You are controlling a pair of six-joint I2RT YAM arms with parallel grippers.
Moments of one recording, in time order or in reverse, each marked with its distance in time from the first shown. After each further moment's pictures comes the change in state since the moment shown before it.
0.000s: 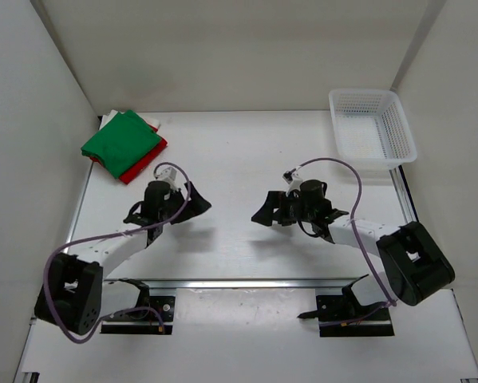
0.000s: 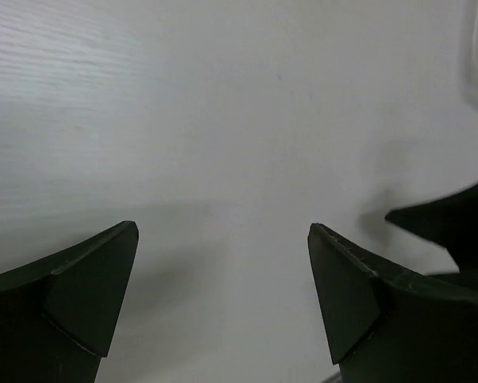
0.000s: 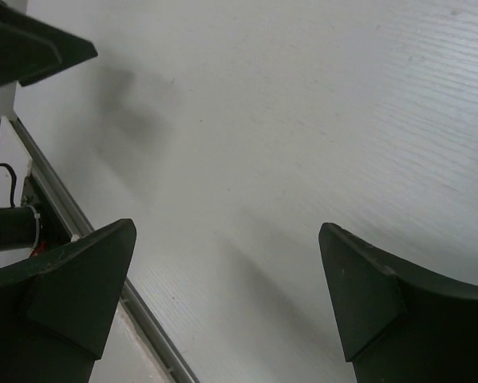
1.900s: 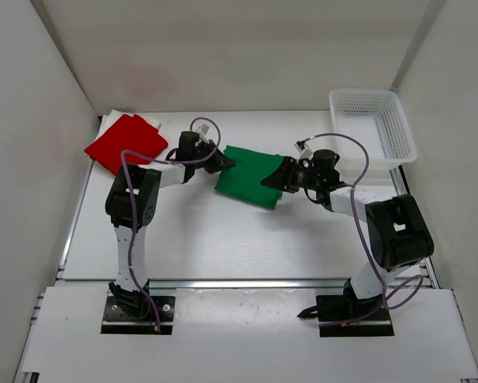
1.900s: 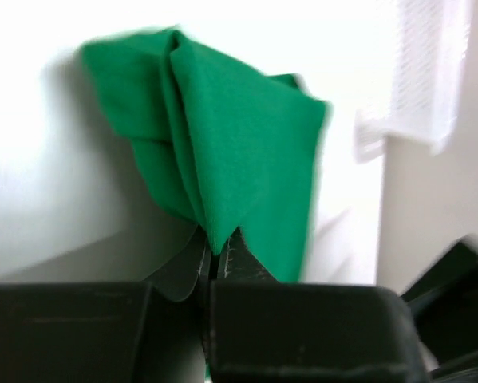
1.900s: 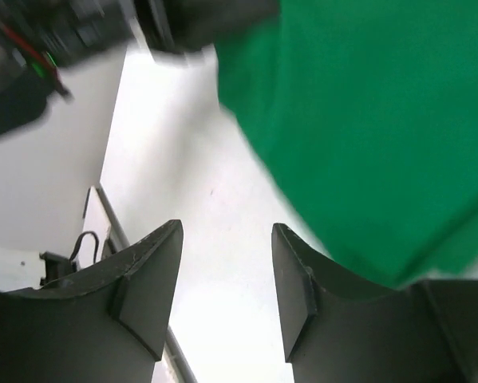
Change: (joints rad) left arm -0.031 0.892 0.753 0.206 0.307 -0.135; right arm -0.222 0.244 0.286 0.085 -0.231 0.116
